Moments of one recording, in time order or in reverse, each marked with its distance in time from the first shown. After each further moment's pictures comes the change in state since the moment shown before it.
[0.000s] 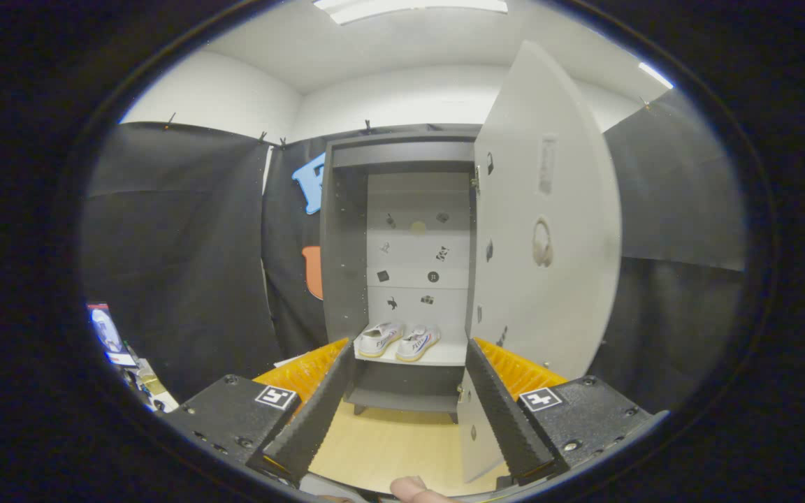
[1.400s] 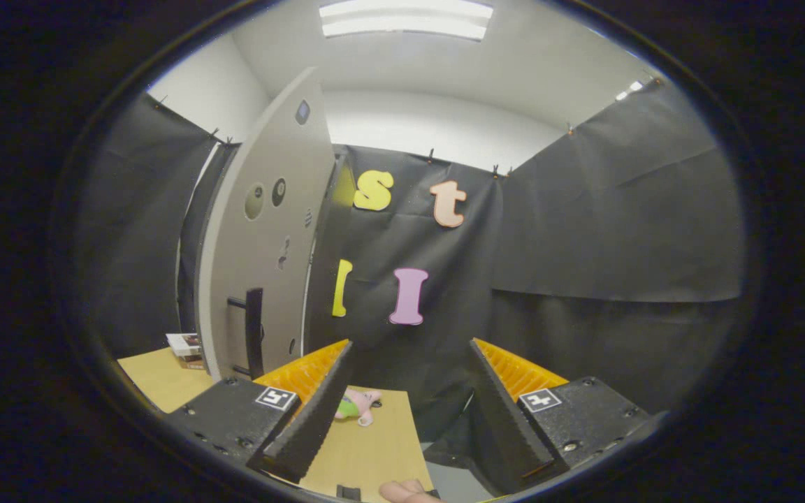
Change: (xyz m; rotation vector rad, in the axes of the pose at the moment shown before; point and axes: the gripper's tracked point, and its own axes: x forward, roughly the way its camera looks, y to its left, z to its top) arm -0.045 -0.304 -0.036 -0.098 -0.115 -0.284
